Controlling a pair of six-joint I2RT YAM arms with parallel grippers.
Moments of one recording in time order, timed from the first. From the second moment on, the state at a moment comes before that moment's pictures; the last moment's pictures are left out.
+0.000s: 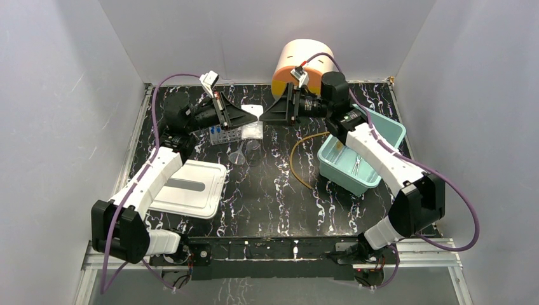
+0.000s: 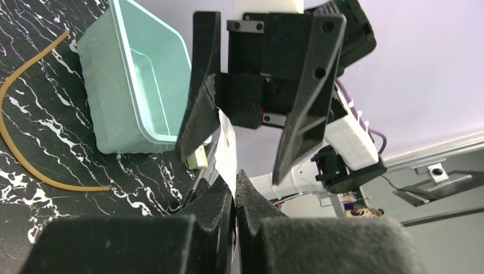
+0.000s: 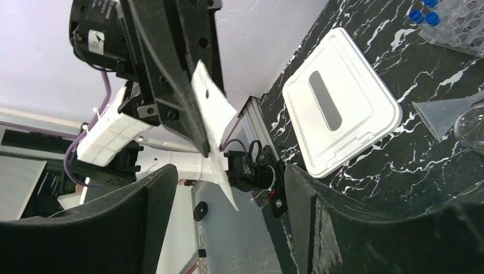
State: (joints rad) left arm -0.30 1.30 1.05 0.30 0.94 -1.07; right arm 0.52 1.51 1.37 -0.05 -0.89 0.90
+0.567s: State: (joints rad) left arm -0.30 1.34 1.05 0.41 0.88 -1.22; right arm 0.55 1.51 1.26 0.18 -0.87 1.04
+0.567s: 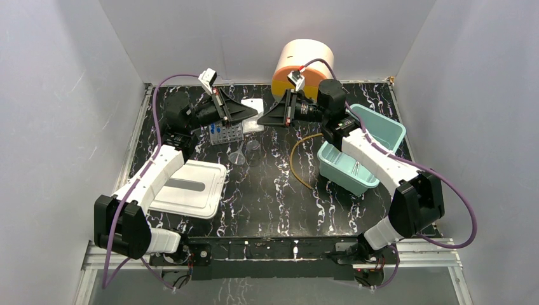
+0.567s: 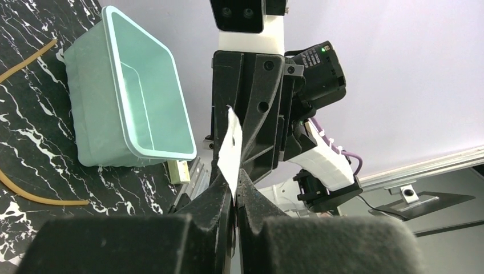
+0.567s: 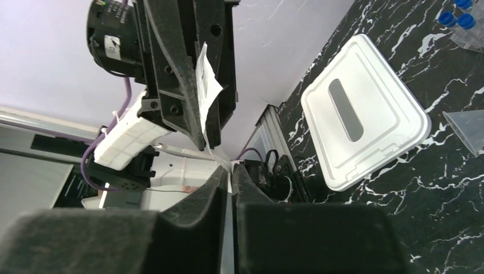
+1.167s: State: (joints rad) left arm -0.30 1.33 1.07 0.06 0.74 -1.03; right arm 0.43 1.43 1.27 -0.02 -0.74 0.89
